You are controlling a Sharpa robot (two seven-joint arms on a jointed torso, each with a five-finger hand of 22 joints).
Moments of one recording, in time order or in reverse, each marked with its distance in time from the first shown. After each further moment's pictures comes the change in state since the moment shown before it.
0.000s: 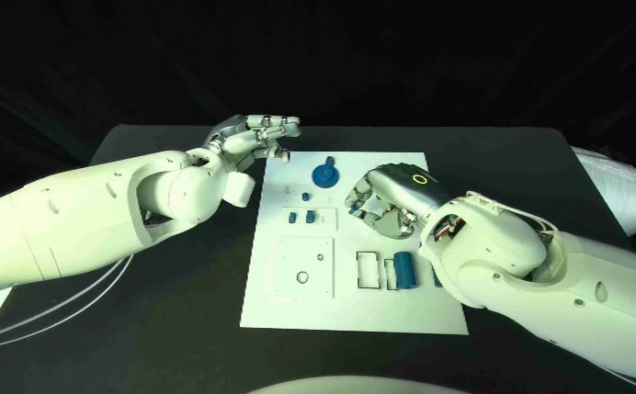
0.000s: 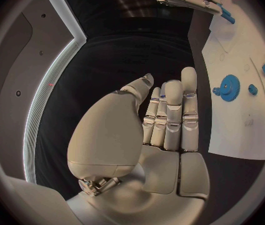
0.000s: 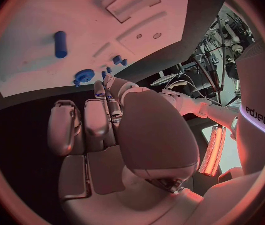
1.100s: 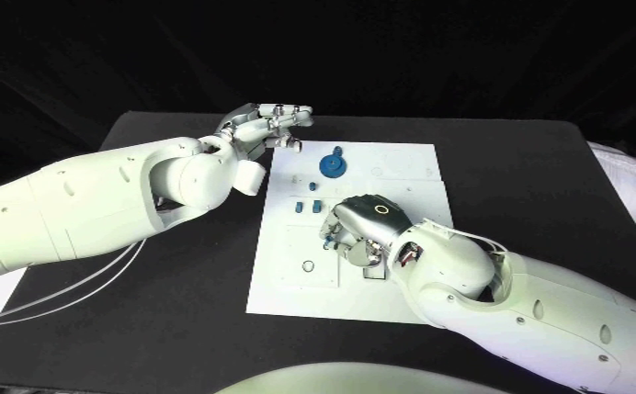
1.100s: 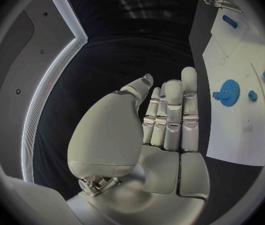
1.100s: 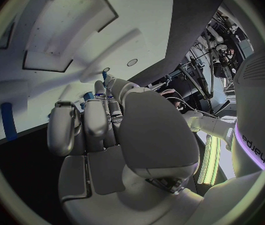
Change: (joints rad) left arm -0.001 0.006 0.000 0.001 0.010 0.016 0.000; left_hand -0.004 0.004 -0.008 0.003 0.000 0.000 0.000 0.000 -0.001 -0.003 0.003 0.006 0.002 -0.003 0.003 -0.005 -0.006 0.000 -0.004 0.004 -0.004 -0.003; right arm -0.082 0.151 -0.056 -0.097 -0.047 0.055 0.043; right_hand -0.020 0.004 0.002 -0.003 -0.009 0.000 0.000 -0.007 0.002 0.006 -0.005 -0.006 0.000 -0.004 0.004 0.000 -0.003 0.000 0.000 0.000 0.000 -0.005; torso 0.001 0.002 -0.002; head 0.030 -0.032
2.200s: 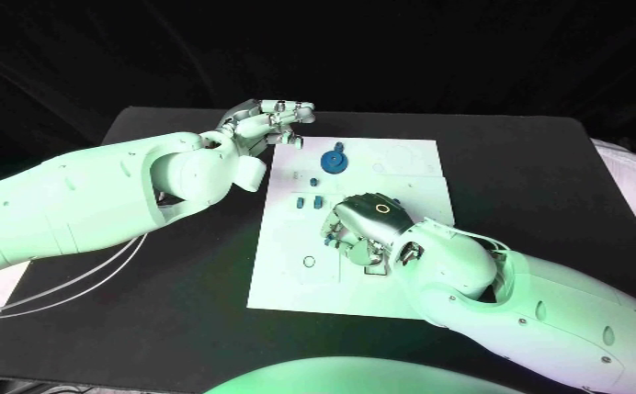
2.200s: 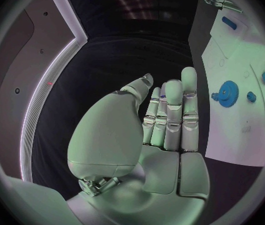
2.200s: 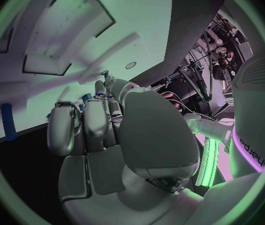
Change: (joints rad) left arm 0.000 -0.001 0.000 -0.003 0.000 0.012 -0.011; left_hand 0.000 0.000 -0.003 -0.003 0.000 0.000 0.000 0.000 0.000 0.000 0.000 0.000 0.000 0.000 0.000 0.000 -0.001 0.000 0.000 0.000 0.000 -0.001; right arm -0.005 -0.007 -0.004 0.011 -0.028 0.005 -0.005; right_hand 0.000 0.000 0.000 0.000 -0.004 -0.002 -0.002 -0.005 0.000 0.003 -0.003 -0.007 0.000 0.000 0.000 0.004 0.000 0.000 0.000 0.000 0.000 0.000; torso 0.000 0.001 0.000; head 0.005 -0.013
